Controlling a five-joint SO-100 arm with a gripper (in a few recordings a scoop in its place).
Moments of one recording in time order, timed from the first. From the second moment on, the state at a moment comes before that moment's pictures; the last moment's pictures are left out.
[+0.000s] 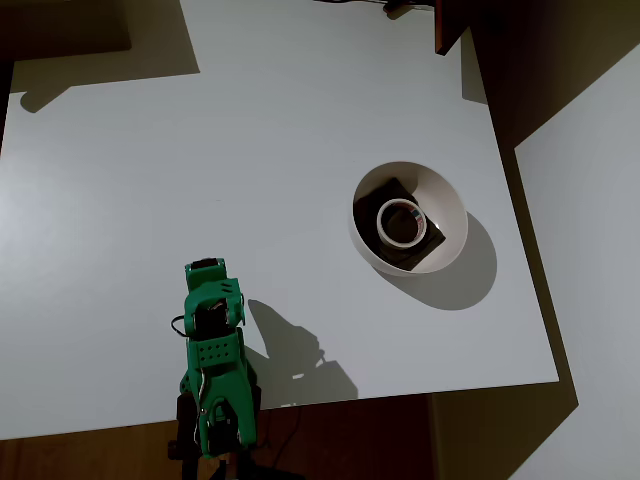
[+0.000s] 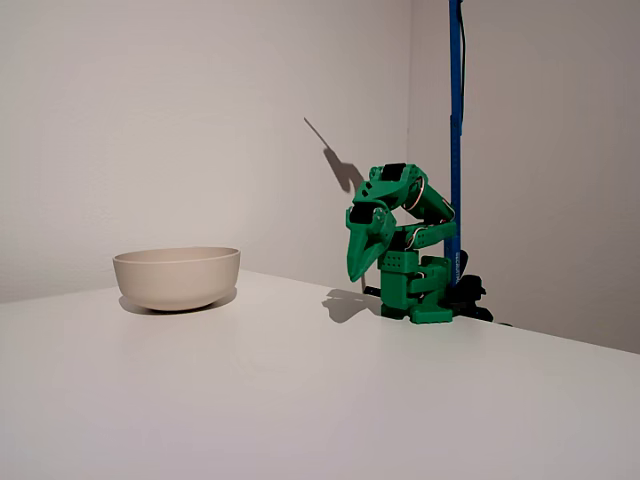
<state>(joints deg) -3.4 185.0 159.8 70.2 0.2</state>
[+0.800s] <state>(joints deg) -0.8 194.0 167.2 78.8 -0.7</state>
